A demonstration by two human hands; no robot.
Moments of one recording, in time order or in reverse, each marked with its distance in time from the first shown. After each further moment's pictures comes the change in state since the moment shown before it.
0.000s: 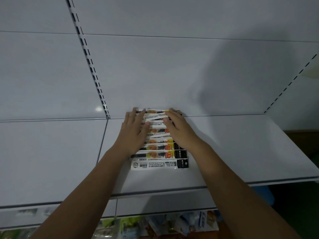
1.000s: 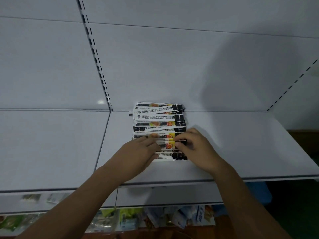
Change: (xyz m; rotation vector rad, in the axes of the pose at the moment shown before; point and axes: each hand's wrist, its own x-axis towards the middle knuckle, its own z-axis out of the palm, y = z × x) left_hand -0.077 0.014 -0.005 0.506 -0.122 0.582; right_hand -0.085 0.014 -0.018 -0.067 -0.058 0.010
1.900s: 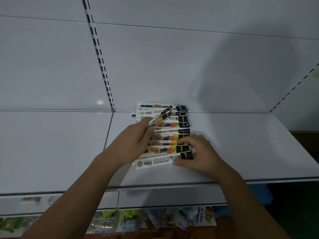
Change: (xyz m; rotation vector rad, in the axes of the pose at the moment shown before) left_hand 0.017 -0.017 -0.040 -0.582 0.044 -0.375; right_hand -0.013 -0.003 0.002 -0.020 -0.047 -0.012
